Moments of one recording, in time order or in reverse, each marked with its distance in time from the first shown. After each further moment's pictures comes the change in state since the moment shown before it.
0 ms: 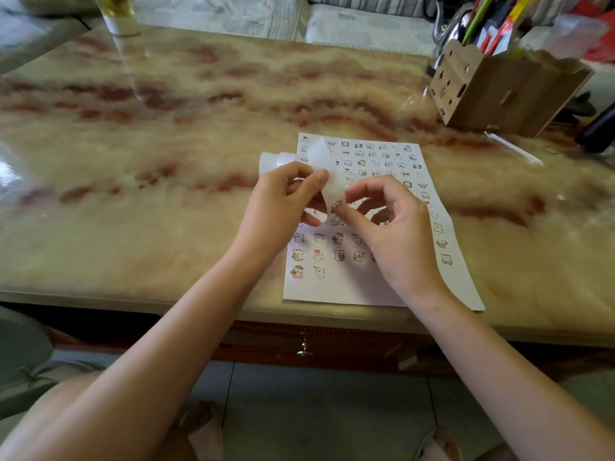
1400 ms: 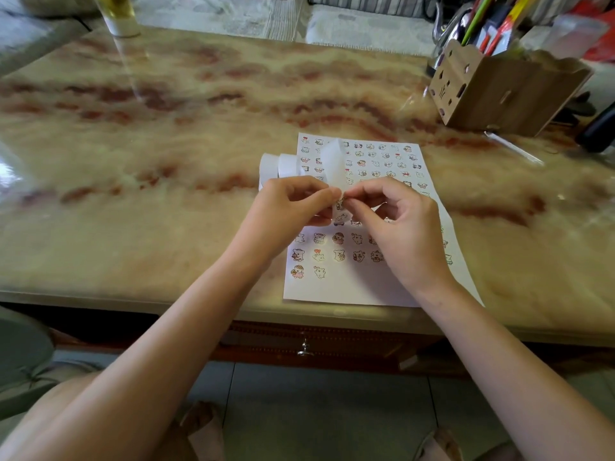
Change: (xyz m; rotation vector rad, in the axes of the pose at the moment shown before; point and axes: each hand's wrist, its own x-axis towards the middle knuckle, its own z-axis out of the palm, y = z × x) left_hand -0.004 0.001 -0.001 0.028 -0.093 -0.090; right_hand 0.008 0.011 -0.008 -0.069 -0.024 -0.155
